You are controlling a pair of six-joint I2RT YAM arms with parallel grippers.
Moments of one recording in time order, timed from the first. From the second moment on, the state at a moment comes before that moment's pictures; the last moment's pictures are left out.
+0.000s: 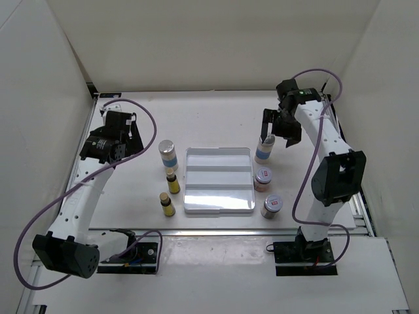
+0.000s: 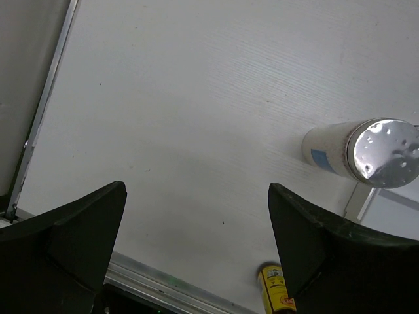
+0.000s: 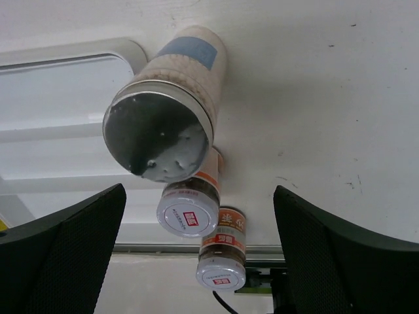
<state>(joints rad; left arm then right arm) -0.21 1.16 1.27 -0.96 -0.47 -0.36 0.23 1.80 1.76 -1.24 -0.02 0.33</state>
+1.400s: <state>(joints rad) -0.21 1.25 1.25 -0.97 -0.51 -0.36 0.53 1.95 2.06 -1.26 -0.06 0.28</state>
